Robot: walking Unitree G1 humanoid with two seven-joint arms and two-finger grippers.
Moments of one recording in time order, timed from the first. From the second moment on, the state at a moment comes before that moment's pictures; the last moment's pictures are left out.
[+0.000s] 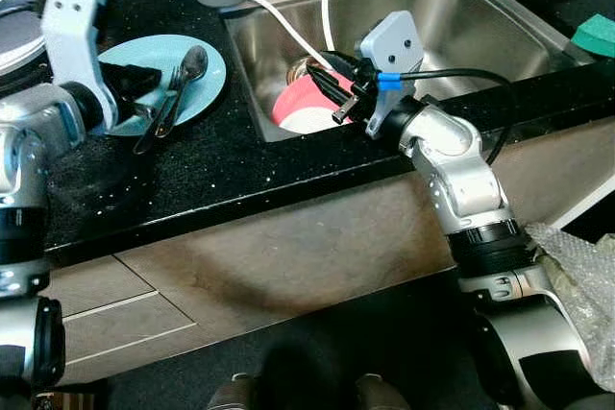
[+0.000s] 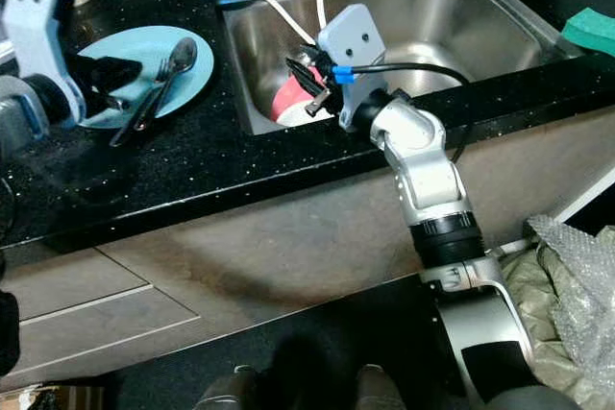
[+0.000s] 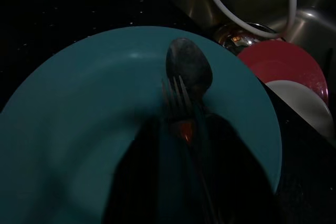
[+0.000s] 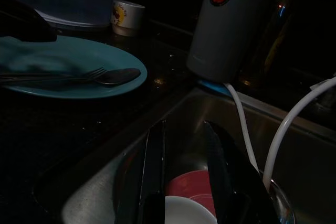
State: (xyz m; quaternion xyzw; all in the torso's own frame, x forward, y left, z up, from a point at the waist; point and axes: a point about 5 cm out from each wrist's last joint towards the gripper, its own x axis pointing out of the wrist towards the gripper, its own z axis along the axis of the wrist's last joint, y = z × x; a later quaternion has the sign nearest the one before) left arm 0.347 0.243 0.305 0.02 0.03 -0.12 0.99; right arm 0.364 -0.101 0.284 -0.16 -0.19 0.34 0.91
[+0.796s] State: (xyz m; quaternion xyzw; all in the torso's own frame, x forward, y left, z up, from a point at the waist) left arm 0.352 0.245 0.278 0.03 0.16 -0.08 0.98; right arm 0.363 -0.101 0.283 -0.16 -0.19 0.35 0.90
